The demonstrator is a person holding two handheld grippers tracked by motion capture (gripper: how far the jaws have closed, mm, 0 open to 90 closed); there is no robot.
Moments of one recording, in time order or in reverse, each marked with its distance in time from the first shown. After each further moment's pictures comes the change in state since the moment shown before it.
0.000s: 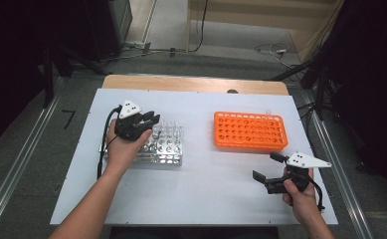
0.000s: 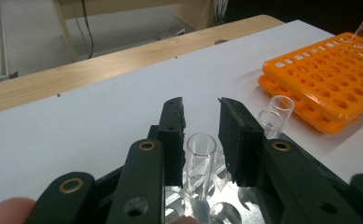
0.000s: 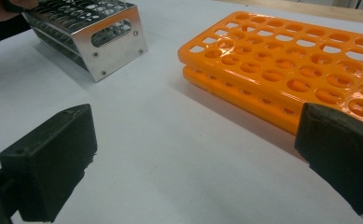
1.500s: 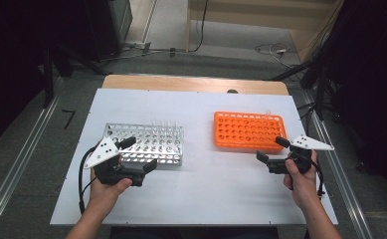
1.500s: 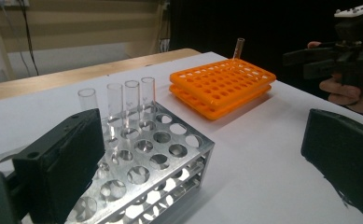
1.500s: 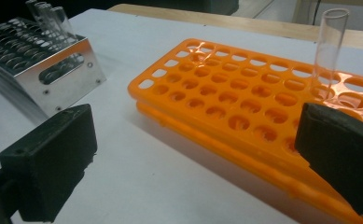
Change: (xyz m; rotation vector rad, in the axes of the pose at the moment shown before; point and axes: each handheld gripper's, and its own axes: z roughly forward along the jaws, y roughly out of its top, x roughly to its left) left arm -0.047 -0.051 -0.098 -0.160 -0.210 0.003; right arm -0.031 0.029 0.011 -0.033 -0.104 0.055
